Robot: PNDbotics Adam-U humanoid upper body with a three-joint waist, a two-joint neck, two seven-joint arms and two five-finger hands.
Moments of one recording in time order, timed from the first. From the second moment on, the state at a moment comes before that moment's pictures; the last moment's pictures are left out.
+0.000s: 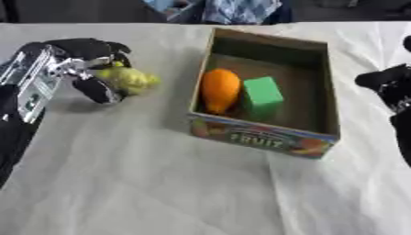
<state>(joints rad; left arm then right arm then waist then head) -1.09 0.48 -0.25 -1.09 -1.06 -0.19 -0.62 -0.27 -0.28 -0.09 -1.98 -0.25 -0.22 0.16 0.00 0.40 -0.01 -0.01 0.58</state>
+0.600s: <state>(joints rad) -1.08 0.47 -0.24 -1.07 -1.09 -0.15 -0.50 -0.27 -0.27 -0.09 -1.98 -0.25 -0.22 0.17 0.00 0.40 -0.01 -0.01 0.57</state>
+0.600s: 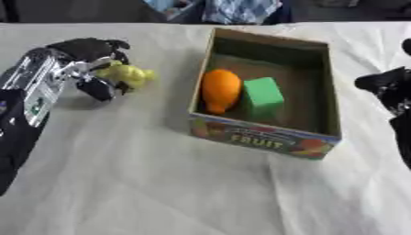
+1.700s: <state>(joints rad) -1.10 0.48 -0.26 -1.22 -1.05 -0.11 -0.48 -0.27 -0.27 -0.09 -1.98 -0.26 -0.23 0.16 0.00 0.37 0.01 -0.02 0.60</state>
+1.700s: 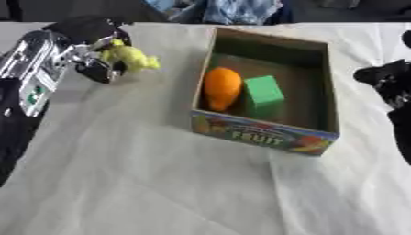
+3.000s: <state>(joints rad) -1.18 0.23 -0.35 -1.46 -1.06 -0.08 -0.49 -0.28 -0.27 -0.09 -1.98 -0.30 -0.23 0.15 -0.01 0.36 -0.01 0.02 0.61</state>
